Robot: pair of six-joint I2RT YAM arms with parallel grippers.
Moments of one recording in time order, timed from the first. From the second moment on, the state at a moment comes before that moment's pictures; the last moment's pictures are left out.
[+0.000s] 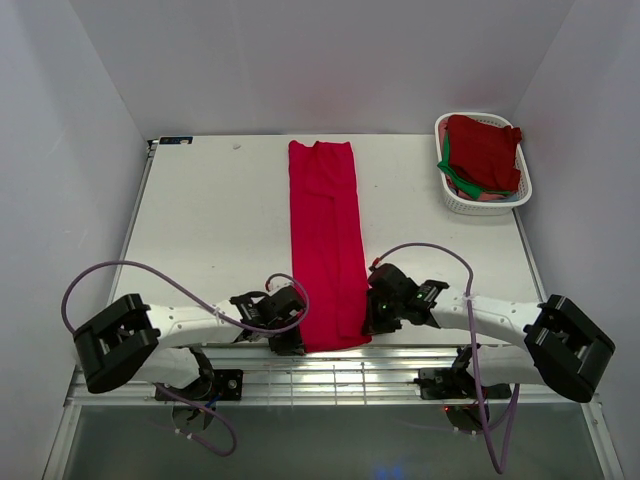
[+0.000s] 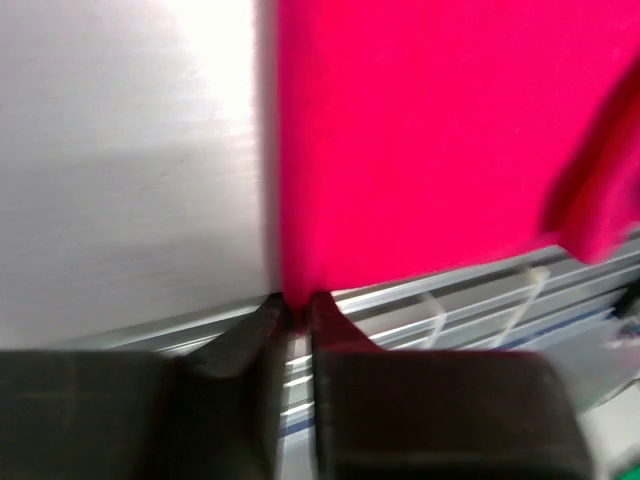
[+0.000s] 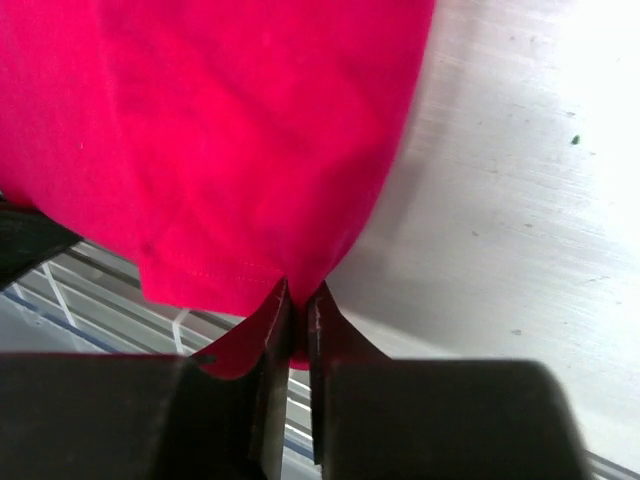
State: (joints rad) left arm -1.03 1.26 0.48 -0.31 0.04 -1.19; right arm 0.91 1.23 0.52 -0.36 -0.11 0.80
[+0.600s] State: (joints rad) left arm -1.08 1.16 0.53 -0.53 0.00 -1.16; right arm 1.17 1.22 0.58 -0.52 -0.04 0.88
